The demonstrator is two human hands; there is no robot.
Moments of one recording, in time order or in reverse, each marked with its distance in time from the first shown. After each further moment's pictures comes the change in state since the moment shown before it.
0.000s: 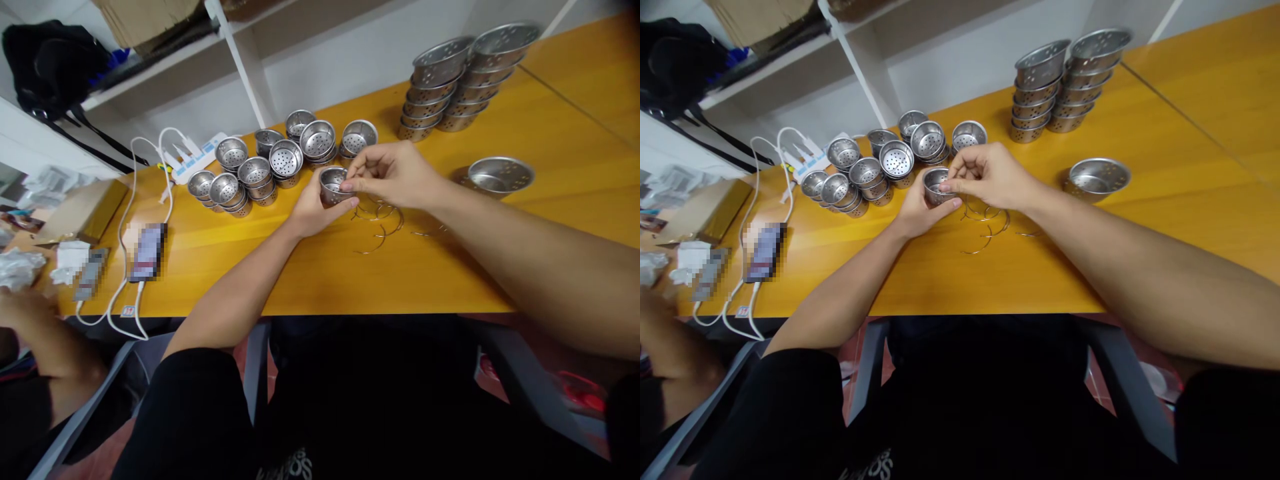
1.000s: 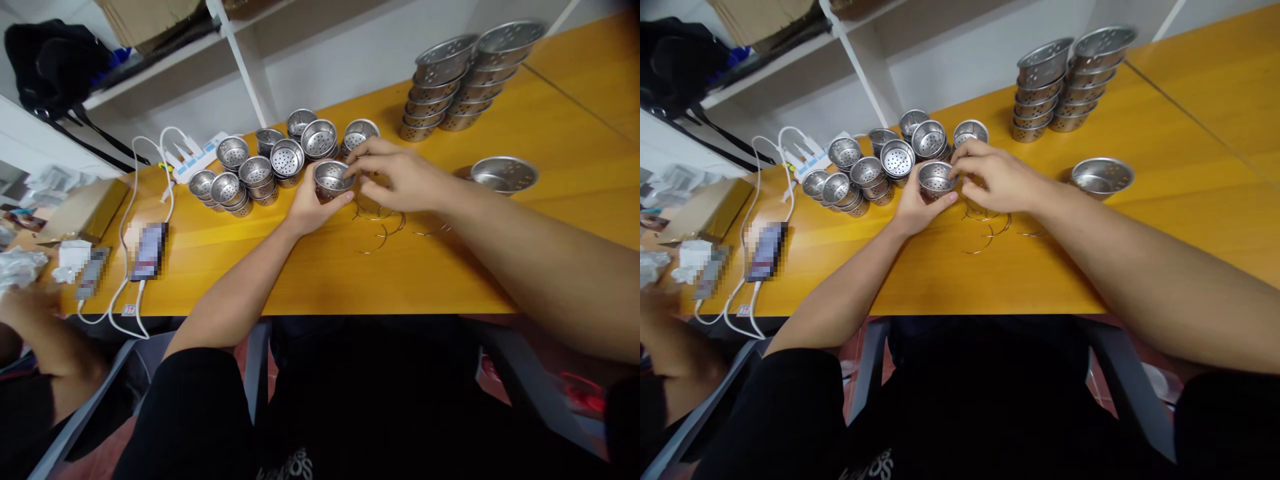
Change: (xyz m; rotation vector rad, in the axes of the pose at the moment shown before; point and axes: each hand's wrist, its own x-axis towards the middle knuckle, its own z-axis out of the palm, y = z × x) left_hand 0.004 0.016 -0.004 -0.090 0.132 -0.095; right_hand -0.005 0.005 -0.021 -0.520 -0.109 -0.240
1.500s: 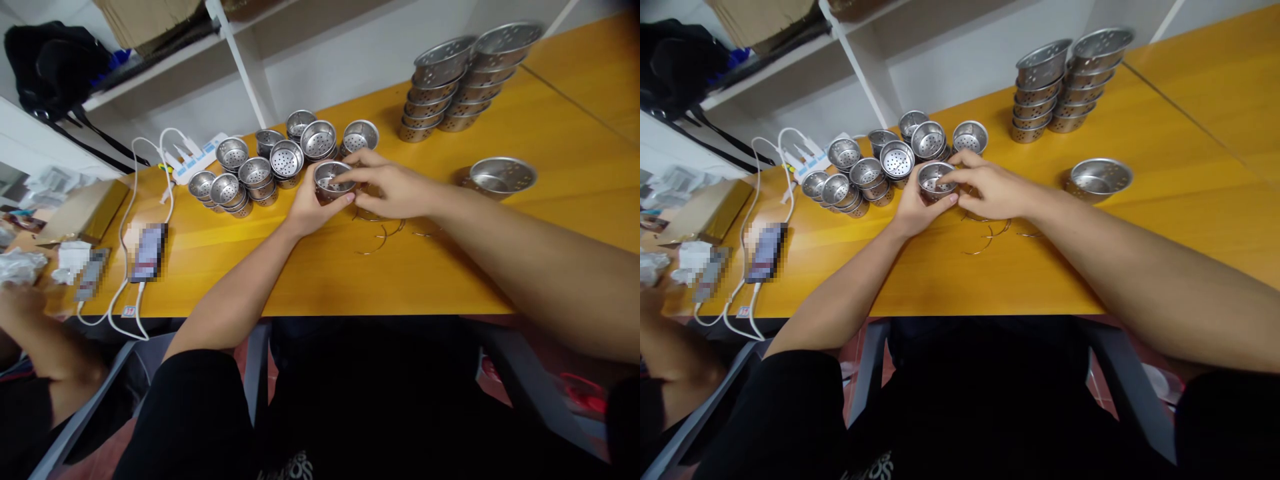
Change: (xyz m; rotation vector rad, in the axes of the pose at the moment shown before) left_hand 0.000 0.000 0.002 -0.005 -0.008 -0.013; right_hand -0.003 0.015 0.018 0.044 -0.050 -0.046
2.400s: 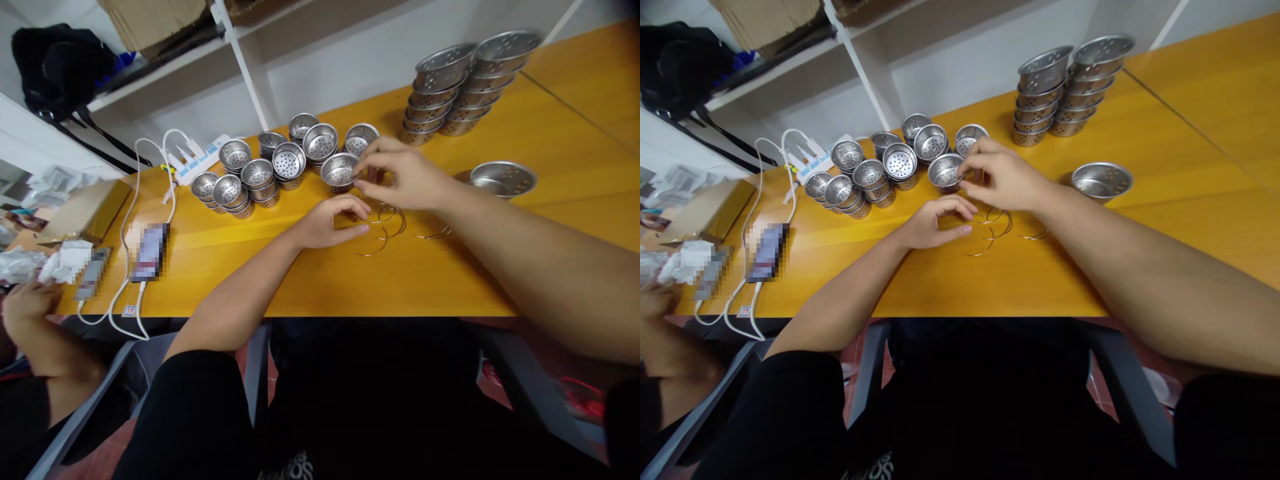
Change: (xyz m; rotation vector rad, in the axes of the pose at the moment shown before) left_hand -0.018 0.037 0.004 -0.097 -0.476 0.162; right_hand 0.000 0.010 -0.014 0.011 0.162 0.065
